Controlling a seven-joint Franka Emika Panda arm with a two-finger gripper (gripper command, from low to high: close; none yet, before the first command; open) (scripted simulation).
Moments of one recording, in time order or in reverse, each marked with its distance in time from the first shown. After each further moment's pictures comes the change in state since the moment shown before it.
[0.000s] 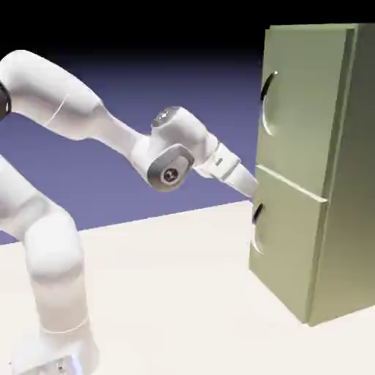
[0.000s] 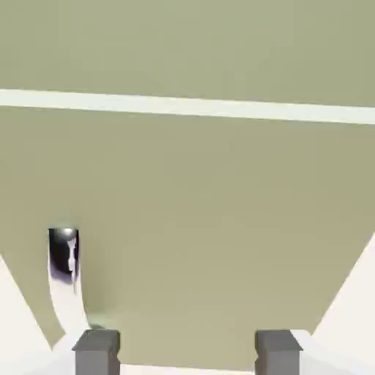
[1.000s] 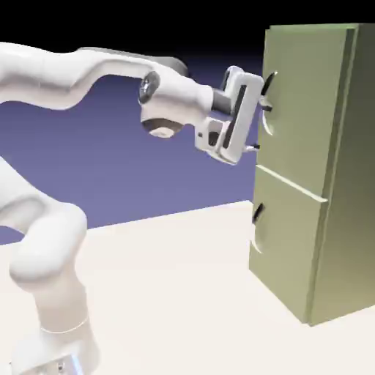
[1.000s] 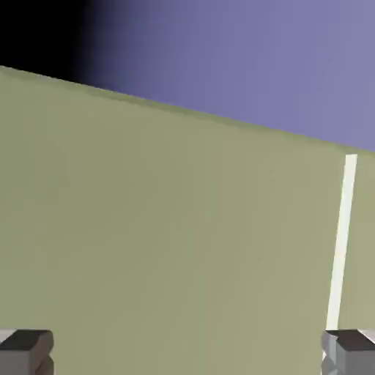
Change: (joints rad) arm -0.408 -0.108 0.439 0.283 1.305 0.001 0.430
